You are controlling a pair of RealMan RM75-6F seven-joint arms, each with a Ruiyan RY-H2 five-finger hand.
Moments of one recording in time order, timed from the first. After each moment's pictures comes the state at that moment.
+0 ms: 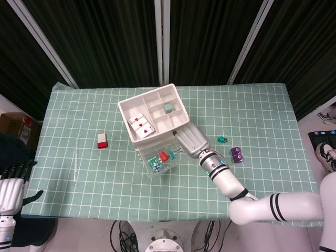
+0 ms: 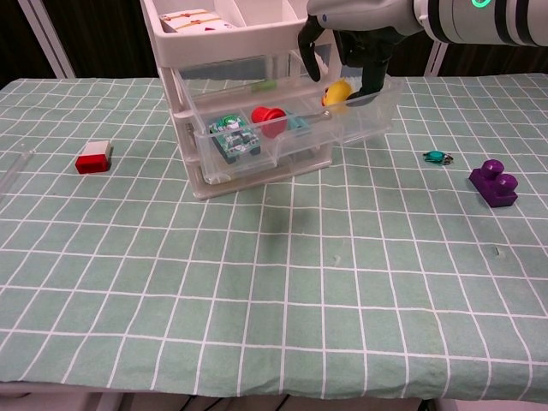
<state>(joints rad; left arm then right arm) -0.04 -1.25 -0.04 -1.44 1.50 1.55 0.04 1.19 -1.29 0.13 -1.92 -0.54 1.07 -0.99</state>
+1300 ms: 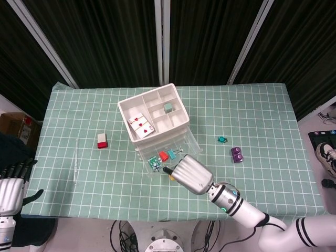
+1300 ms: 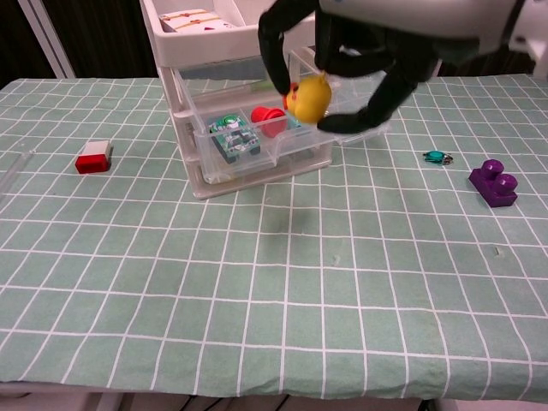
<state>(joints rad) -0.03 -1.23 -0.04 -1.48 1.53 1.58 0.08 0.91 -1.26 -0.06 -2.03 -1.44 1.19 -0.62</state>
